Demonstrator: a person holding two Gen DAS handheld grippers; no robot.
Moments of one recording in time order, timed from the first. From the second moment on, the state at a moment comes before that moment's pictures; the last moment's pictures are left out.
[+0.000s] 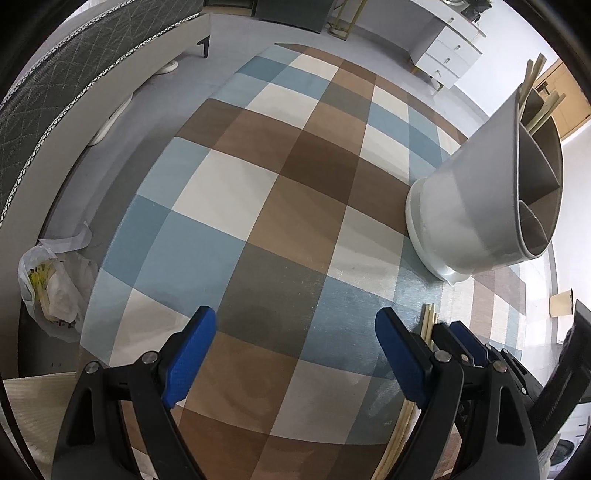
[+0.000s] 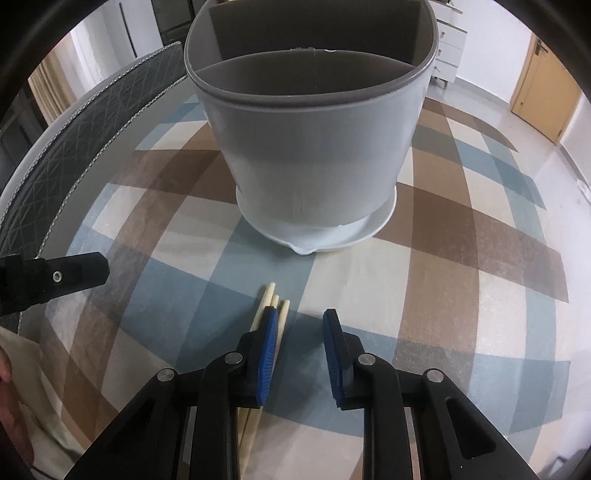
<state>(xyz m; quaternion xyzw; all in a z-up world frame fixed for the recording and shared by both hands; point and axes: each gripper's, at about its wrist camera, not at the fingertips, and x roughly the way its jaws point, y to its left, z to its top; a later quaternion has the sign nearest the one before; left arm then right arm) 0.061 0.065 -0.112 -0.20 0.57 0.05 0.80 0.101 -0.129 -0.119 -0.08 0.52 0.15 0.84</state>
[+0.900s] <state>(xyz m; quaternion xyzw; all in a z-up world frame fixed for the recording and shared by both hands) 0.061 0.066 -0.120 -0.19 0.58 0.07 0.79 0.105 -0.123 -0.119 -0.07 0.53 0.13 0.83</state>
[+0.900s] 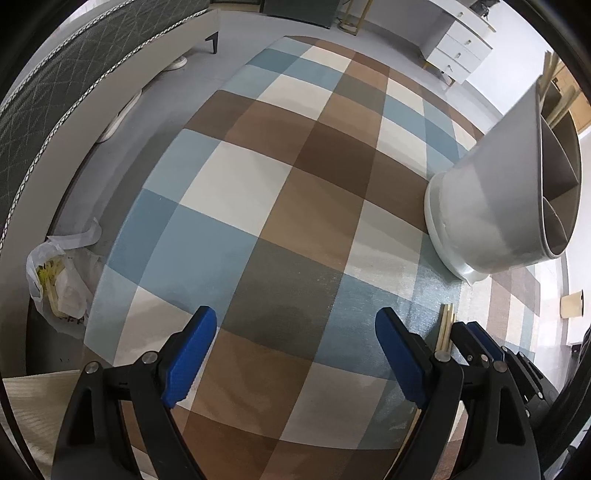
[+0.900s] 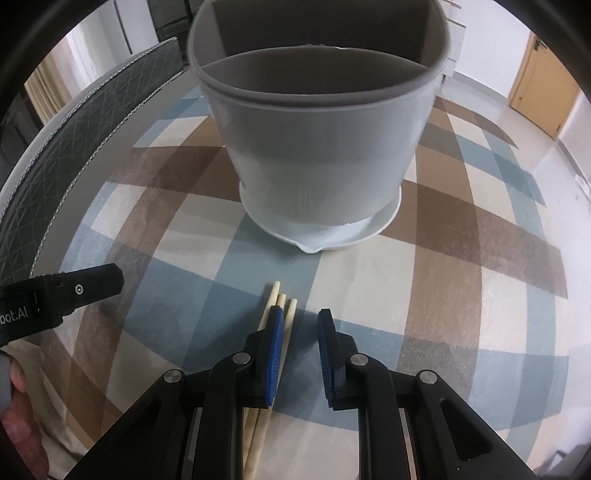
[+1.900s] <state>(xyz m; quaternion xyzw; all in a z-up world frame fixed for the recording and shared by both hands) 0.063 0.060 -0.119 -0.19 0.59 0.06 0.79 0.093 -0.113 -0.117 -0.11 0.52 0.14 0.84</state>
